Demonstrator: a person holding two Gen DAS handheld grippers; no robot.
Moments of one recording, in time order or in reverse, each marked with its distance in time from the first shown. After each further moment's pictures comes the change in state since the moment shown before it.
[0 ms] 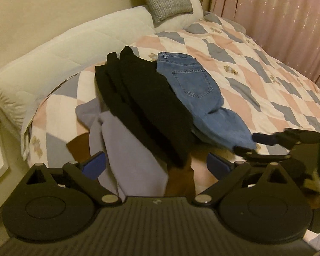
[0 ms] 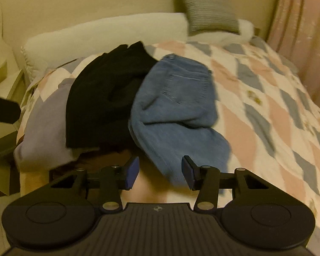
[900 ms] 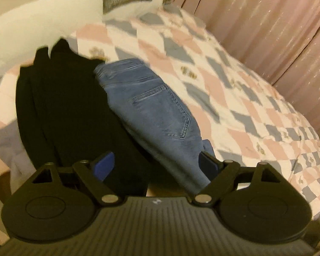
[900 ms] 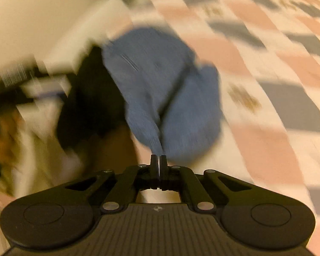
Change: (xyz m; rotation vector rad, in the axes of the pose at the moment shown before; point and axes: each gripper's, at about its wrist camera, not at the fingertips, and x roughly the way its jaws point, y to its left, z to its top) left arm 0.115 -0.022 0.076 -0.022 0.096 -0.338; right arm -0.027 -0.090 -0.077 0.602 0.211 0.173
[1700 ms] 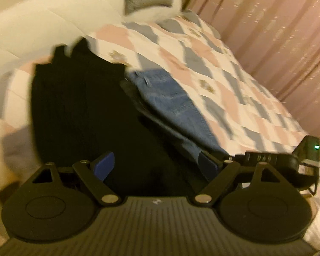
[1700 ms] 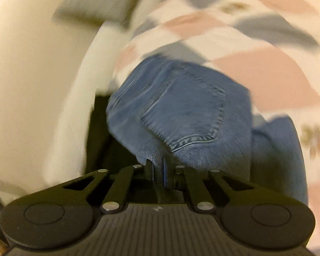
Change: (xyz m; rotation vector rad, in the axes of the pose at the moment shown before) left arm 0.013 0.045 0.031 -0.090 -0.029 -0.023; right arm 0.104 -0.026 0.124 0.334 -0.103 0.328
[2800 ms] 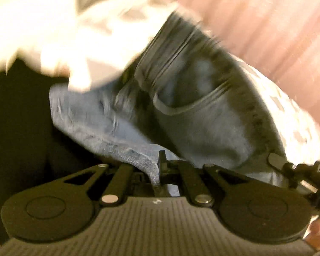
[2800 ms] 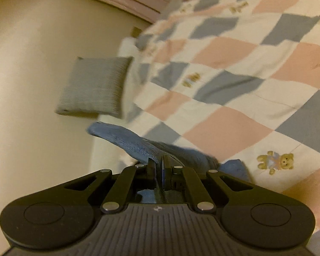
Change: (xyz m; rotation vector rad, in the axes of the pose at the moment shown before) left arm 0.071 -0.108 0.029 0.204 0.017 0.024; right arm -0.125 -0.044 -0.014 0.215 -0.401 0.079
